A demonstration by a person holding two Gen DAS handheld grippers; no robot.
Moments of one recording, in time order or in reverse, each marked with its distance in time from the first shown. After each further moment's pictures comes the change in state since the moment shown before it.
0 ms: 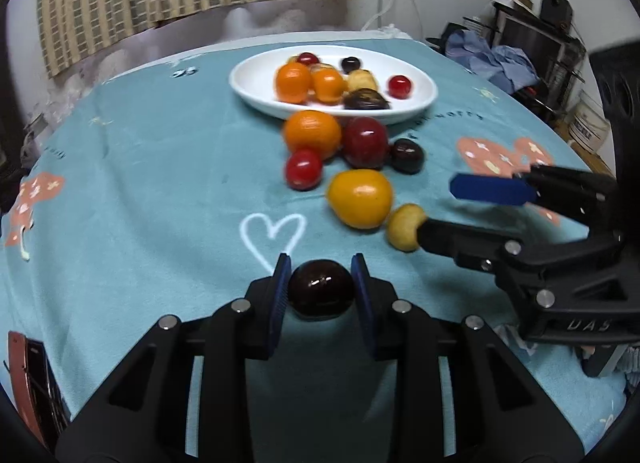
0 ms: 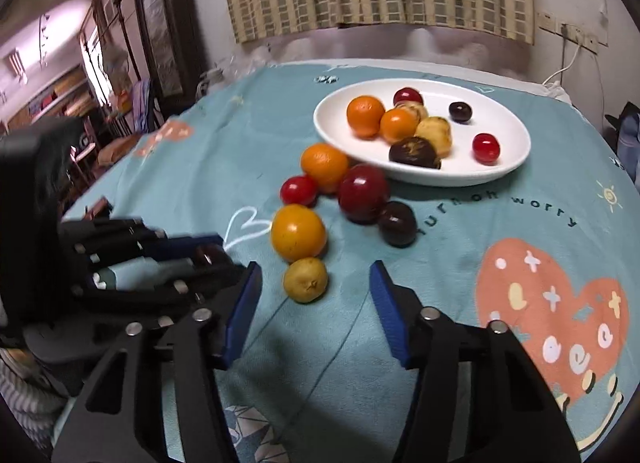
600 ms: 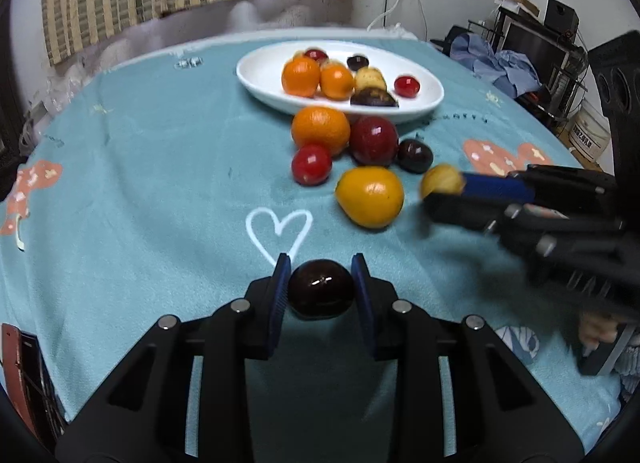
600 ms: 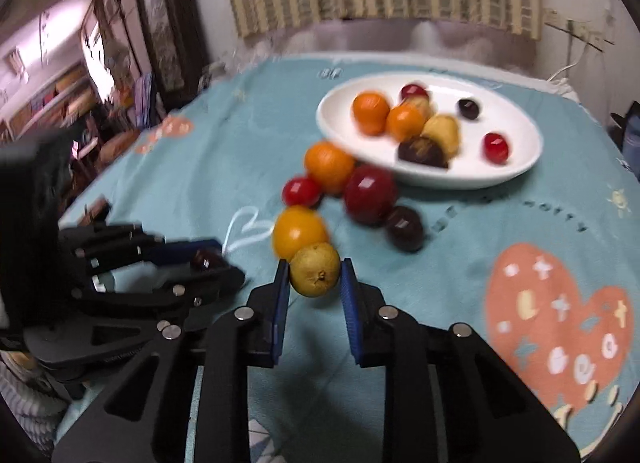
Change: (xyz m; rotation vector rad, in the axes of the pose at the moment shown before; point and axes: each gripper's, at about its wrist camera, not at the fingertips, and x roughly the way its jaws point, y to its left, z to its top) left arm -0.001 0.001 -0.001 -0.014 -0.017 -0.005; right arm -0.008 -0.013 0.008 0.047 -0.032 0.025
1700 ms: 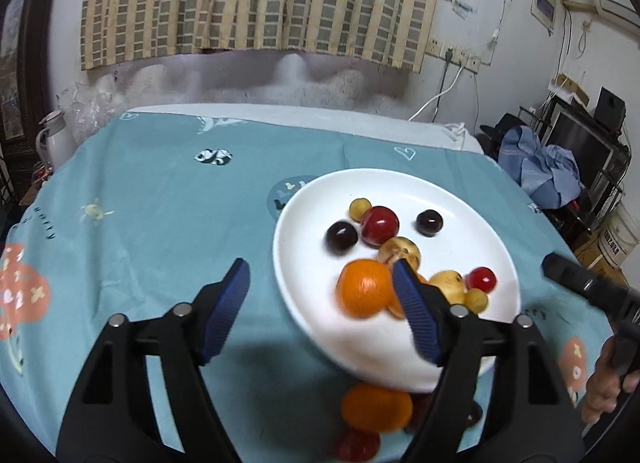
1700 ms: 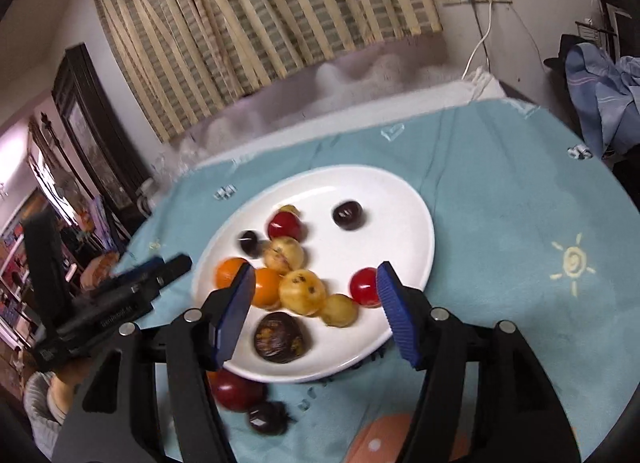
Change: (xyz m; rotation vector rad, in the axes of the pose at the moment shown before) left arm 0.053 0.047 0.148 -0.196 -0.178 0.071; right arm -0.007 -0.114 0.092 0.320 -0.181 -0.067
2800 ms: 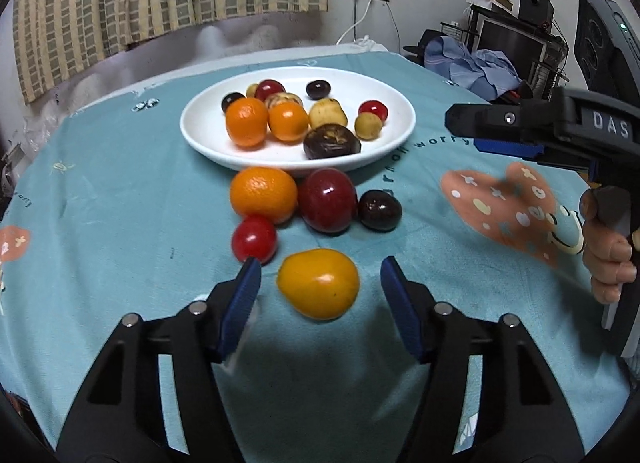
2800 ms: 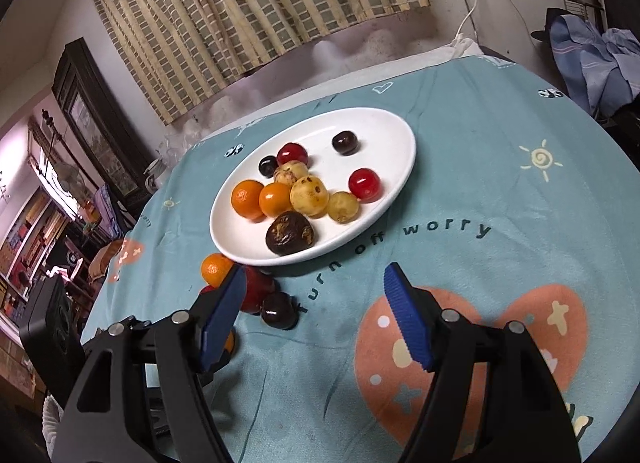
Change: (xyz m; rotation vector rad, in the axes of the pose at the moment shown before) left arm -0.046 -0.052 -0.117 0.274 0.155 -0.143; right arm -0.023 0.000 -0.065 0.017 0.090 -0.009
